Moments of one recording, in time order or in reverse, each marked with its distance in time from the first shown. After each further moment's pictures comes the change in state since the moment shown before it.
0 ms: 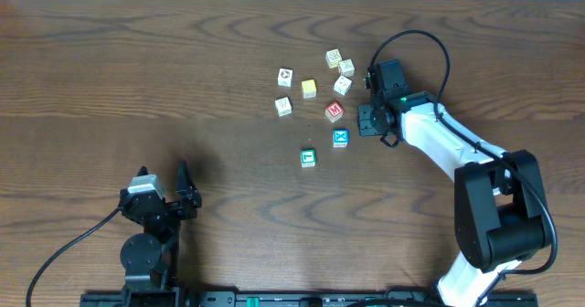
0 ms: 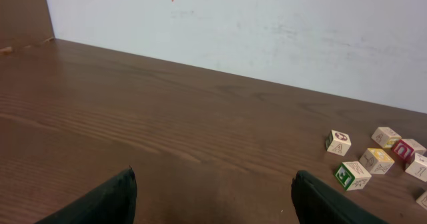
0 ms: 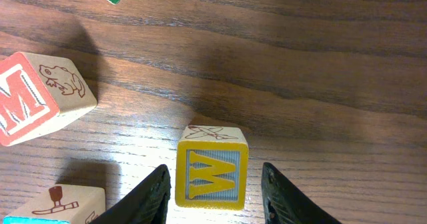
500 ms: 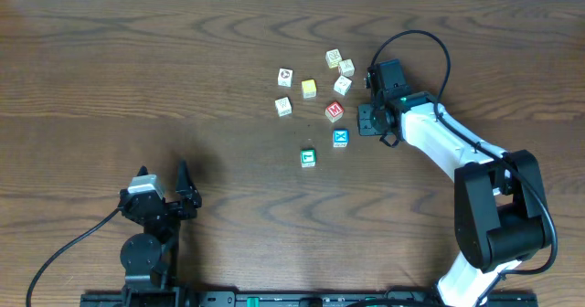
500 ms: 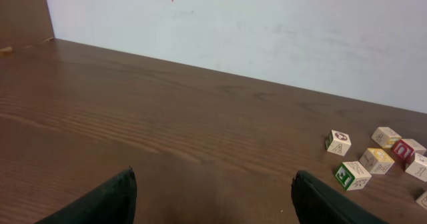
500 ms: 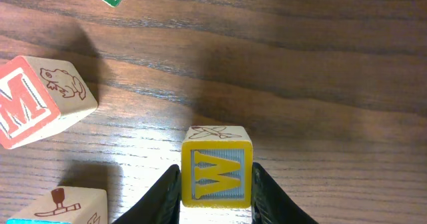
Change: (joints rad) left arm 0.000 0.000 0.000 0.000 0.000 0.000; right arm 0.001 0.000 0.000 0.002 0.000 0.014
